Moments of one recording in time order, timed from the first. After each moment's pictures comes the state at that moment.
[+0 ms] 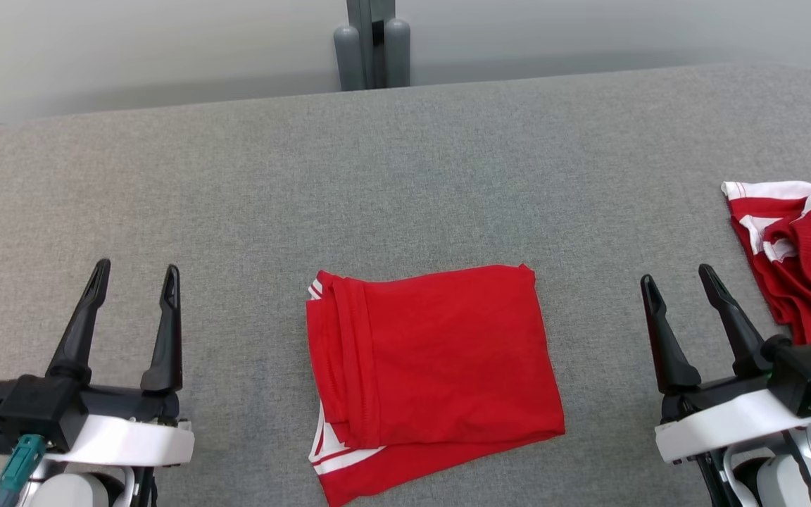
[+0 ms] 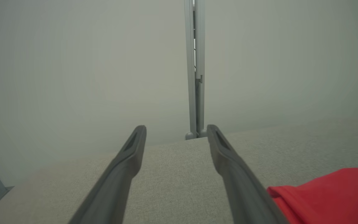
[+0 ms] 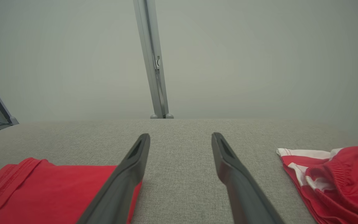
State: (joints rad) left arm -0.08 0.15 0.03 0.02 -0.13 -0.10 -0.26; right arm -0.12 -0.09 0.09 0.07 0.21 0.13 -0.17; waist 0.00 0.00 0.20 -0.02
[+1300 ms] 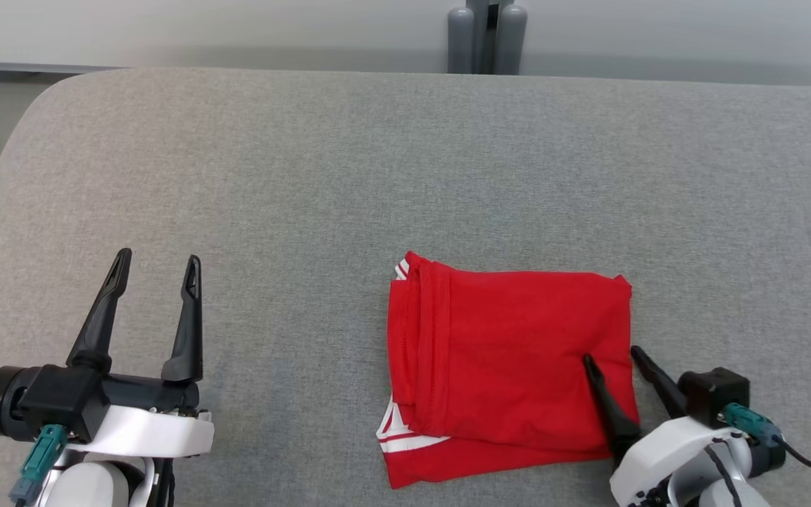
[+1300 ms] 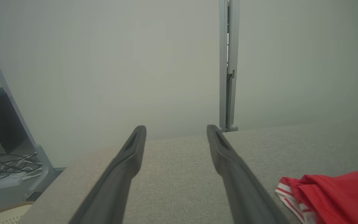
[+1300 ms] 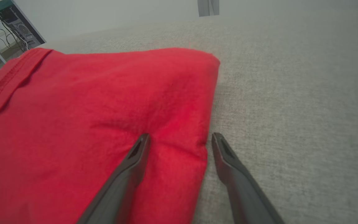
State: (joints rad) left arm -0.09 0.14 -0.02 0.01 -0.13 -0.07 -0.26; right arm -0.16 -0.09 0.21 0.41 0.28 0.13 -0.13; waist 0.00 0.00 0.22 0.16
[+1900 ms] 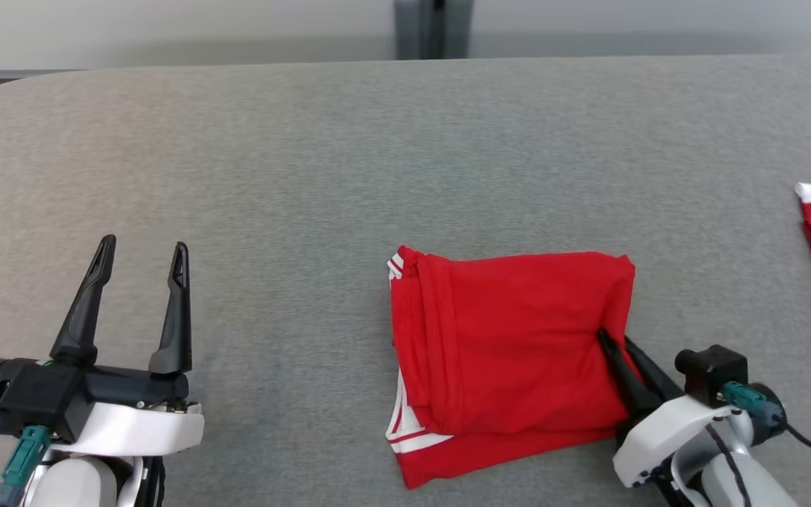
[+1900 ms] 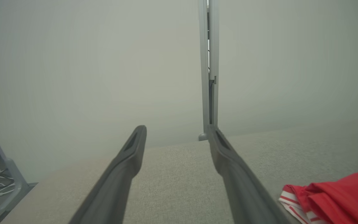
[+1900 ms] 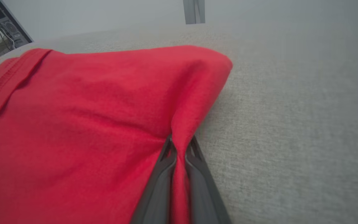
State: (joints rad) left arm -0.10 0.14 0.00 -0.04 -0.12 -0.07 -0.26; right arm -0.25 -0.14 0.30 0.49 0.30 0.13 -0.19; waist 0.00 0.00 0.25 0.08
